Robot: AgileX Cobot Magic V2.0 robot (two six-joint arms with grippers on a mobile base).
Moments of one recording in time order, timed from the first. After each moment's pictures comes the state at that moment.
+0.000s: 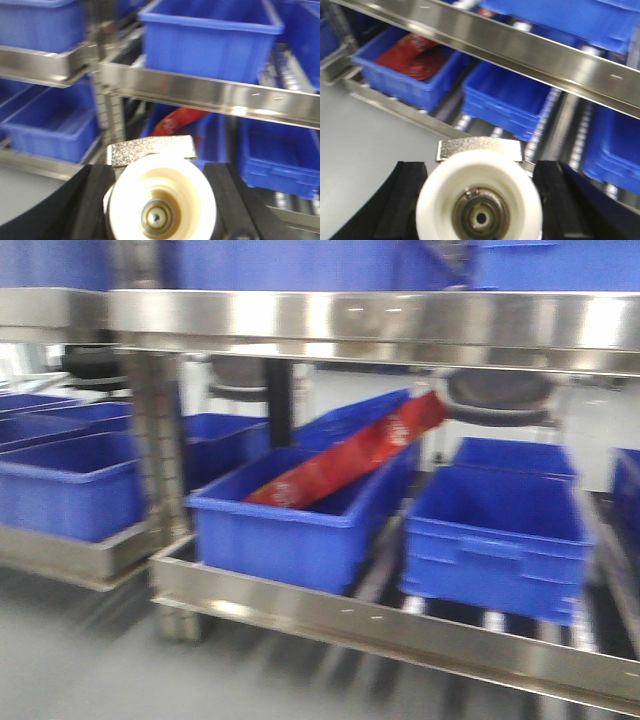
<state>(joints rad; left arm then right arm) 0.02 1.15 -1.62 -0.05 0.89 0.05 0.05 1.12 -1.49 0.13 1.08 -0.12</state>
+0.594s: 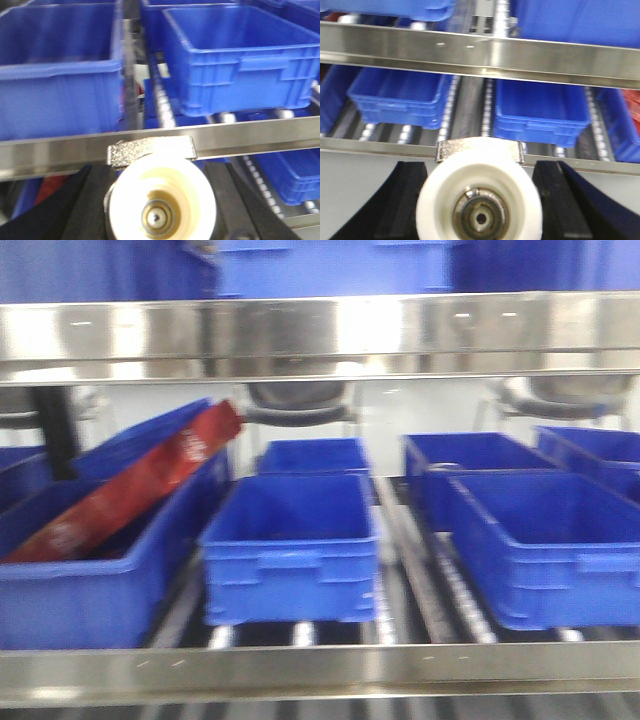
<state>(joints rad) 0.02 1.15 -1.62 -0.05 0.89 0.05 0.05 1.12 -1.49 0.13 1.08 -0.12</state>
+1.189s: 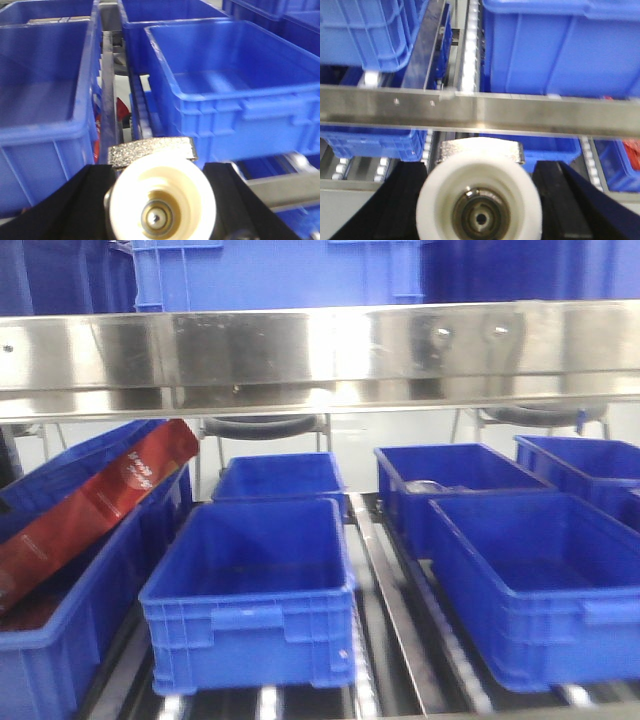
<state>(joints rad) 0.02 1.15 -1.62 -0.06 0.89 0.05 0.05 1.12 -1.49 0.12 1.08 -0.12</state>
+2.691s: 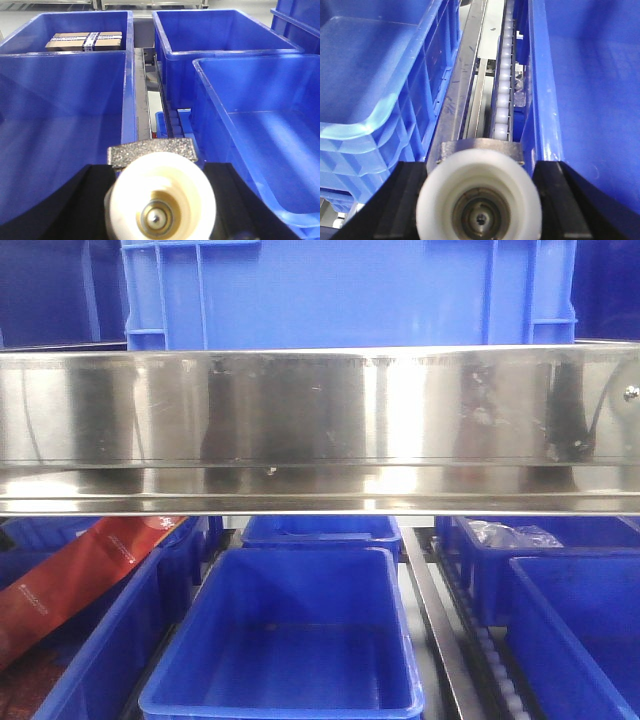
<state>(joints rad) 0.02 1.16 -1.62 -0.06 0.89 0.05 0.05 1.12 -1.49 0.13 1.08 -0.12</state>
